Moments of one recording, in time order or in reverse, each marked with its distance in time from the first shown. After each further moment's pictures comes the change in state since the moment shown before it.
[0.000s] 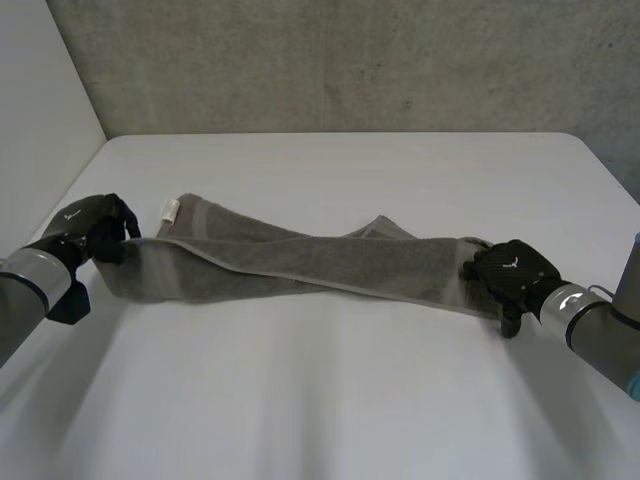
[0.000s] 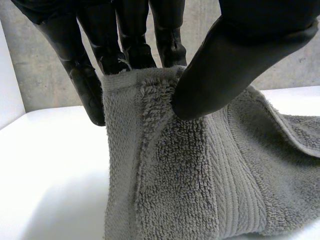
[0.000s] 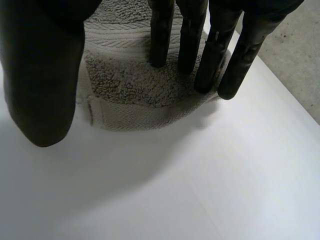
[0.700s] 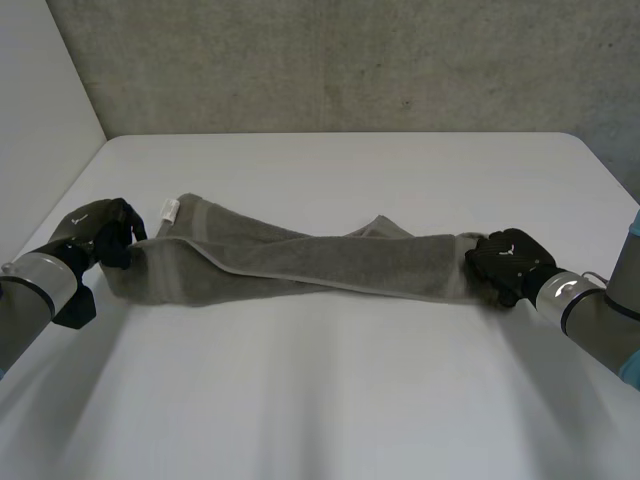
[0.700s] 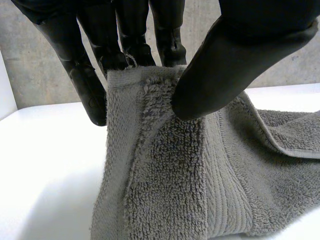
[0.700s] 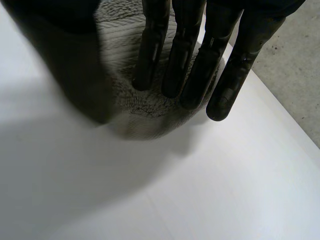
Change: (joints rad) left arm -0.016 0.000 -0.013 0.001 0.001 0.001; right arm 0.002 0.061 -0.092 -0.015 -0.029 0.006; left_hand 0.002 0.001 0.001 0.000 0.000; right_hand 0.420 0.418 0.421 0.419 0.362
